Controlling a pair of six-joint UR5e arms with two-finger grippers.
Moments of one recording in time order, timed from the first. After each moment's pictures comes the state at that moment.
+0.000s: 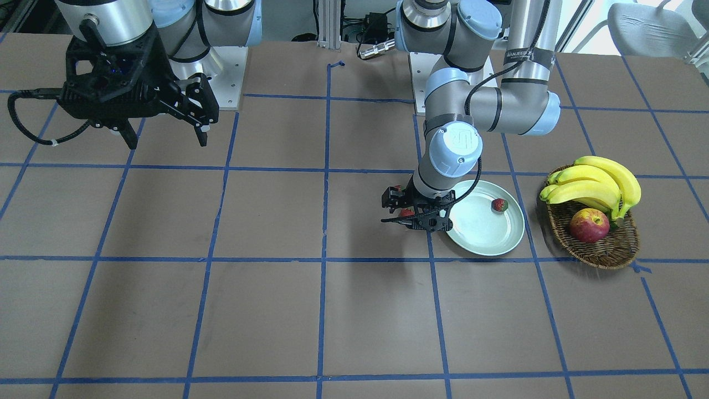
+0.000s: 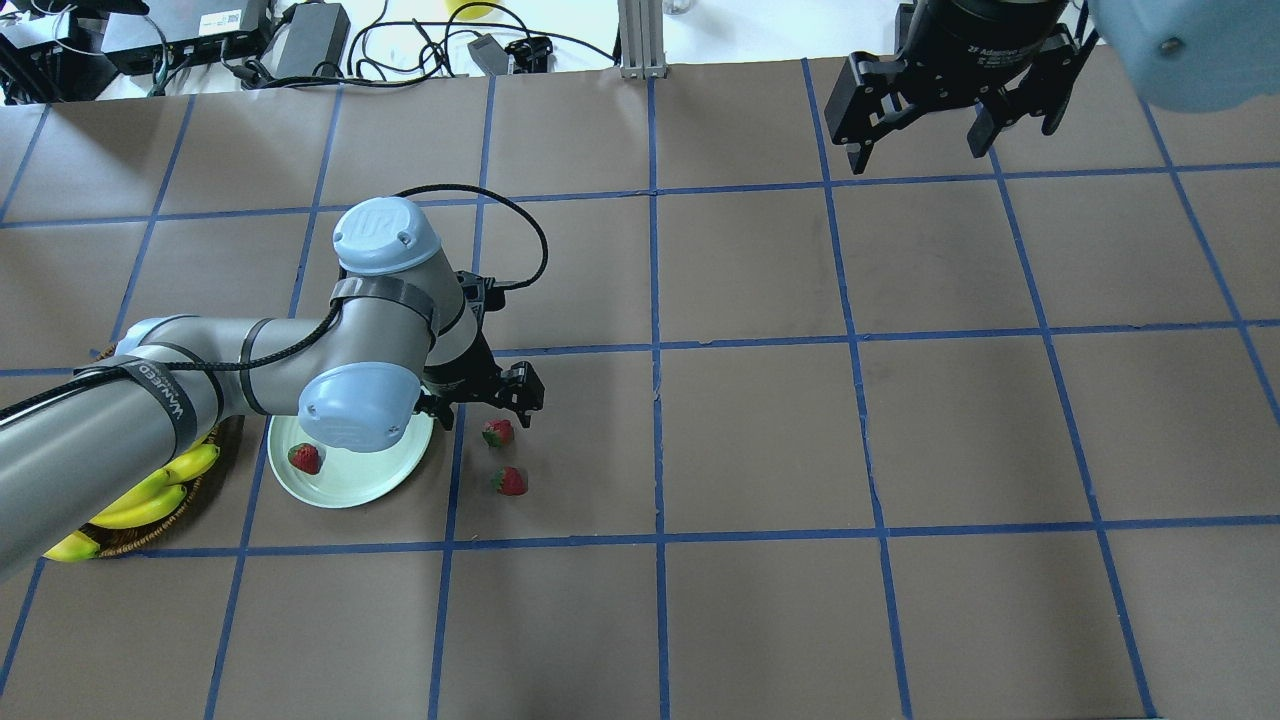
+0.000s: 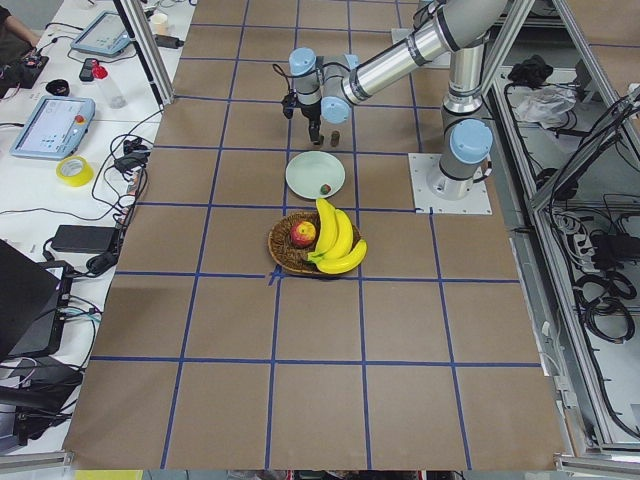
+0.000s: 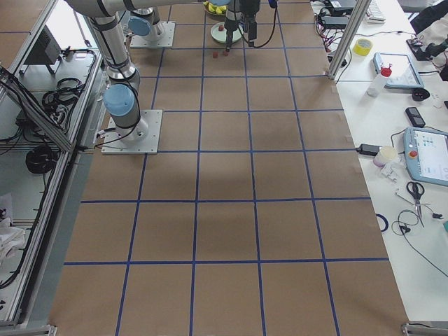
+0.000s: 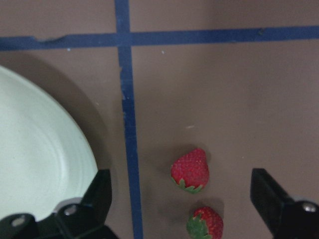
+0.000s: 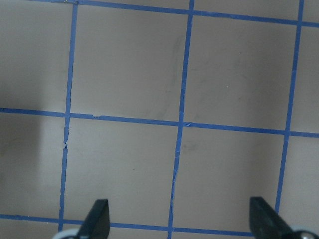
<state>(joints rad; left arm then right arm) -1.65 -1.85 -2.05 -0.98 1.52 -0.06 1.64 -1.52 1.43 -1.58 -1.59 -0.03</state>
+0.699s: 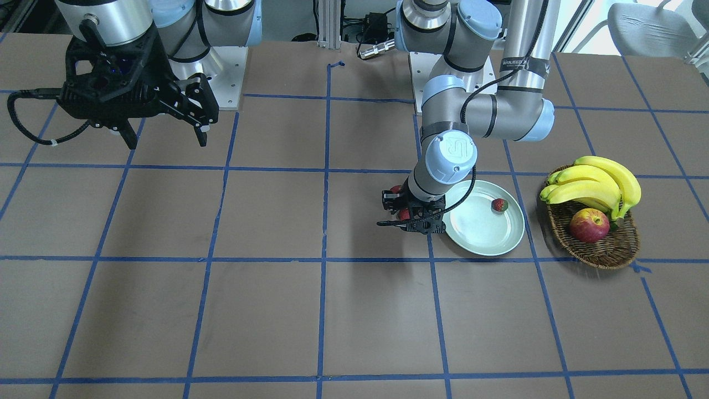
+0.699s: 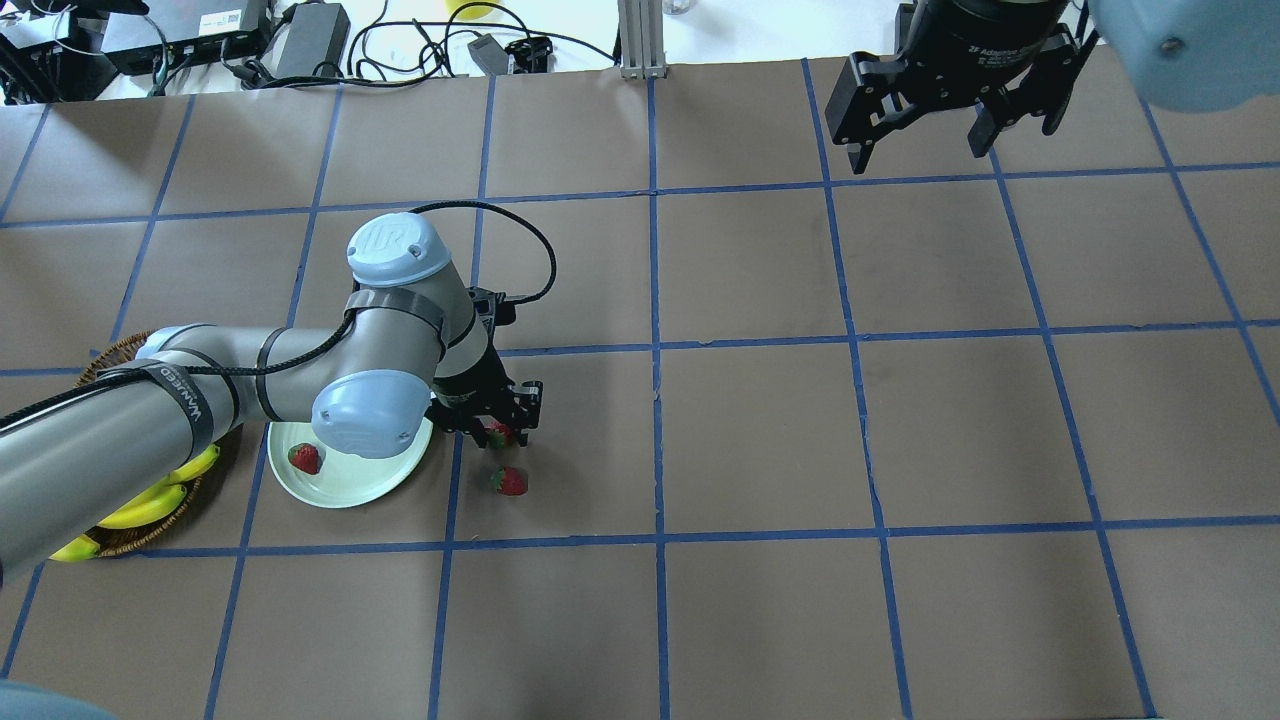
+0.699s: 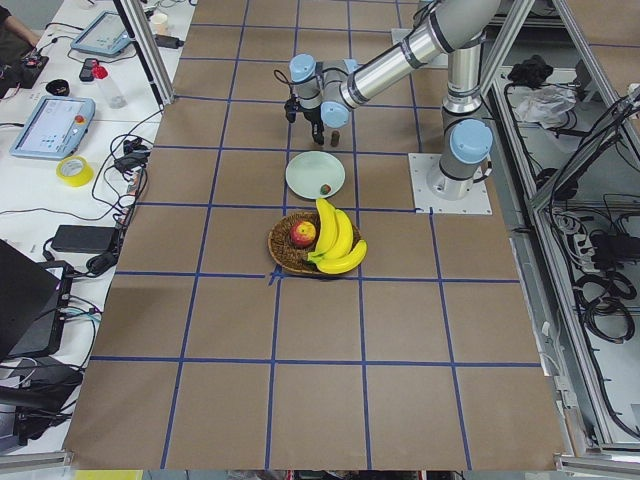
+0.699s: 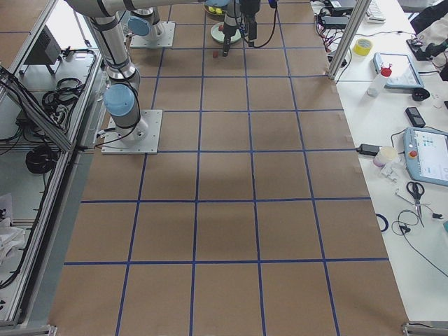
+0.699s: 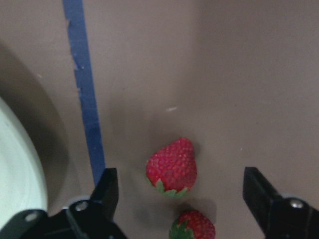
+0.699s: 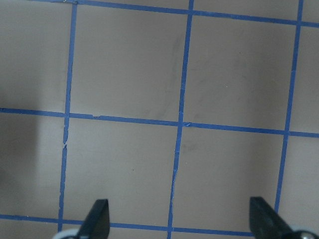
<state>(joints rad) -1.65 -1.88 -2.06 -0.97 1.49 -0.06 1.64 -1.52 1.43 -1.58 -1.59 -0.03</state>
